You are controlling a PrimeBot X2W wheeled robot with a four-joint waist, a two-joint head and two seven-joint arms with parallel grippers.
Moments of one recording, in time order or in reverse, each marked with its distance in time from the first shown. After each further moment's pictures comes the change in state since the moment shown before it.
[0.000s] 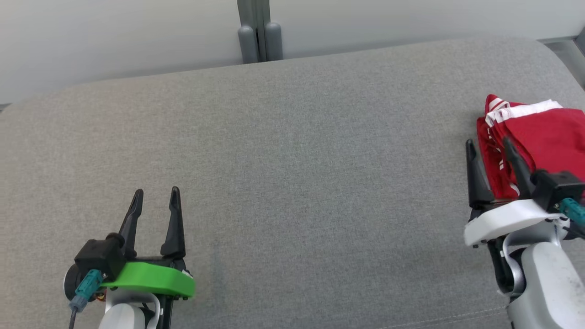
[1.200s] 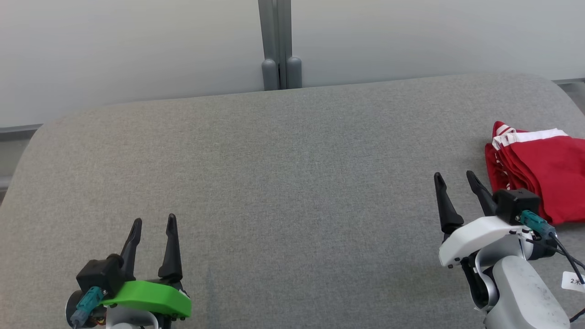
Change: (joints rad) left arm 0.046 -0.002 0.022 0.091 -0.023 0.000 0.000; right arm -0.029 0.033 0.087 0.236 0.052 0.000 -0.026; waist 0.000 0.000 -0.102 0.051
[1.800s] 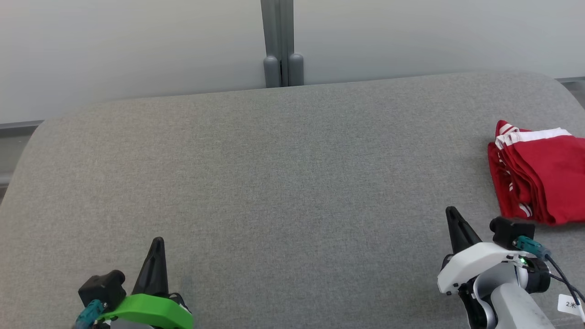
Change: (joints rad) left arm 0.034 -0.007 -0.001 0.053 -0.059 0.000 0.019; right arm 0.071 0.022 -0.007 0.059 0.054 0.000 0.026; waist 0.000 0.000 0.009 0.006
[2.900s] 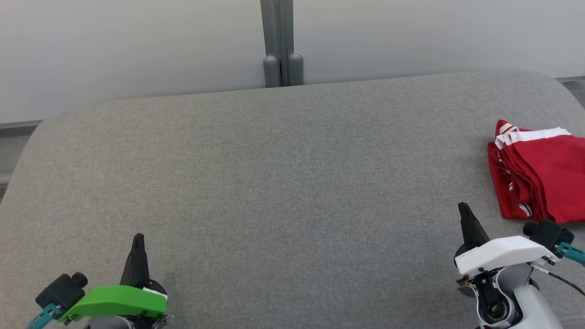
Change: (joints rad) left arm -0.007 0.000 0.058 -0.055 -0.491 0.000 0.143; right arm 0.037 0.019 -0.059 -0.118 0.515 0.000 0.110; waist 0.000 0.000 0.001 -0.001
